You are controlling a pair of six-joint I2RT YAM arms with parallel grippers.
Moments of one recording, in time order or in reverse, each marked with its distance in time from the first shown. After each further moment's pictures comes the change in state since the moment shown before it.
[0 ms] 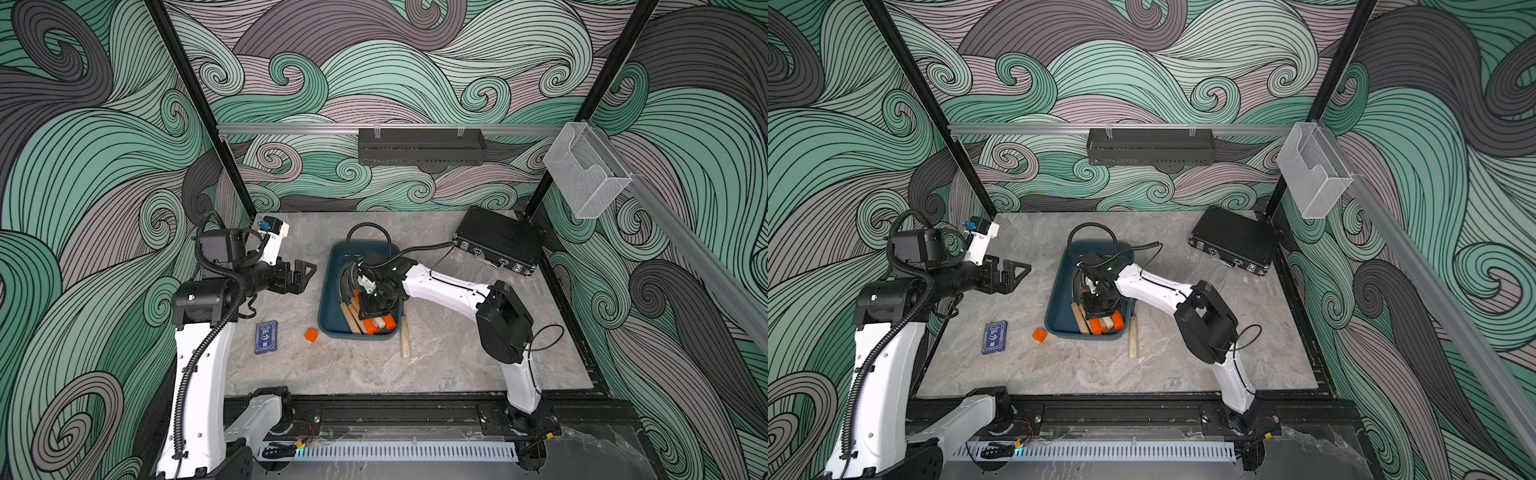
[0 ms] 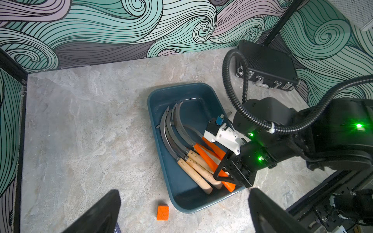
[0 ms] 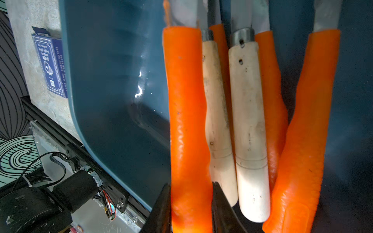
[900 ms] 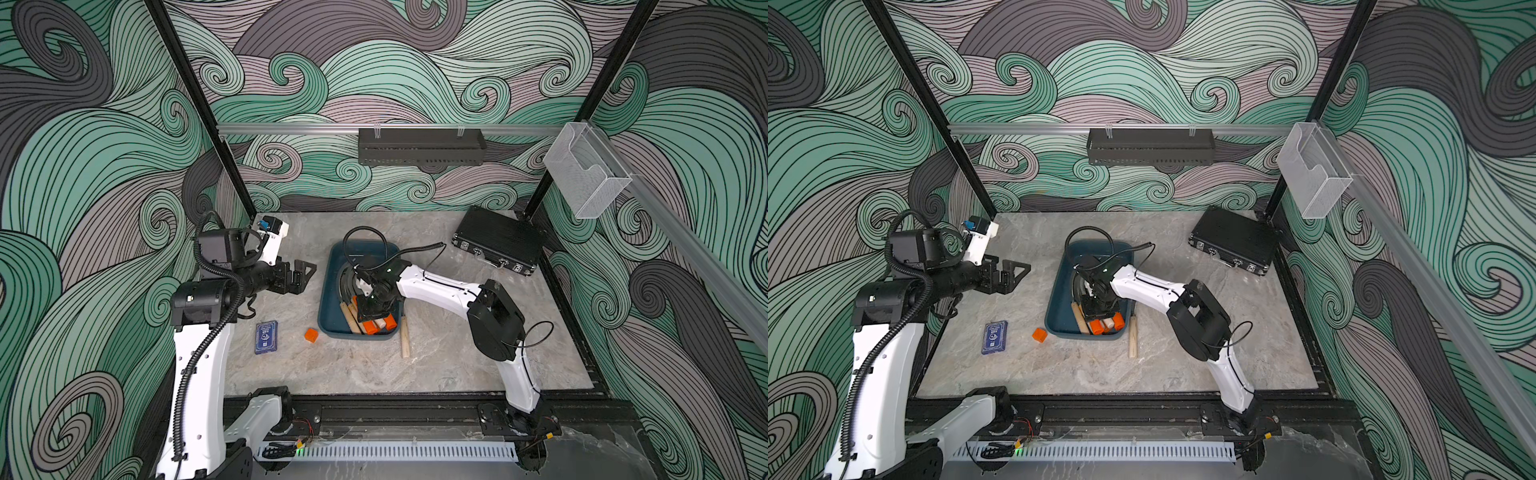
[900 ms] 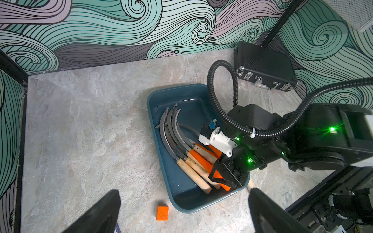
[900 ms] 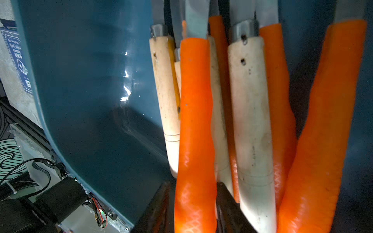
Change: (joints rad) left arm 0.000 -0.002 0.011 -0.008 0.003 0.000; right arm 0.008 0.045 0.033 -0.019 0.021 -0.005
